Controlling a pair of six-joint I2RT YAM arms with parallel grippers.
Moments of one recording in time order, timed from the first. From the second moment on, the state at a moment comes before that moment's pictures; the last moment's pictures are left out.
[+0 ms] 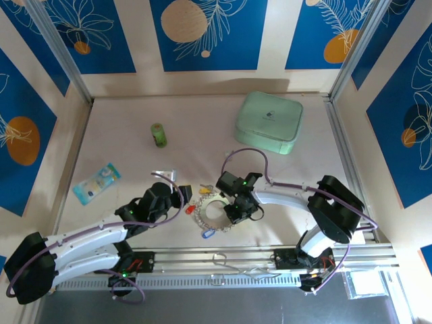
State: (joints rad) left arm -0.86 0.93 0.35 0.03 -0.29 -0.59; right arm 0.94 1.57 0.88 -0.80 -0.12 0.42
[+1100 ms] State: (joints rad) left arm -0.86 0.72 0.37 -0.07 -0.36 -0.38; right arm 0.92 1.18 0.82 -0.55 0.01 0.13
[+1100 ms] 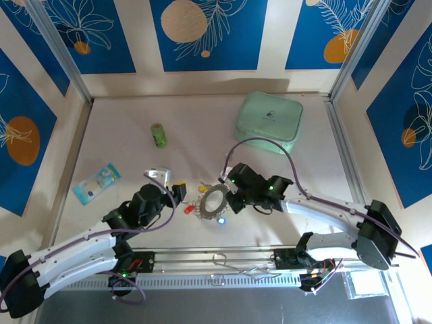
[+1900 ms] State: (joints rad) left arm -0.66 0.77 0.61 -0.12 0.09 0.01; right arm 0.65 1.06 0.77 -0.13 -0.58 -0.11
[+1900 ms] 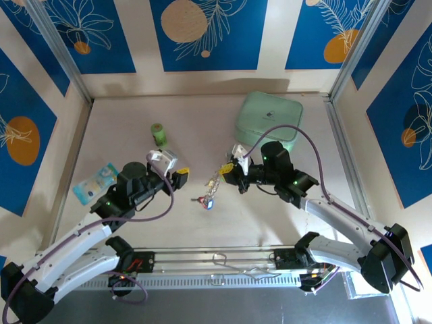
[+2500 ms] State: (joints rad) left arm -0.66 0.89 0.49 0.21 0.67 0.04; right arm 0.72 1.04 0.81 -0.19 -0.74 -0.22
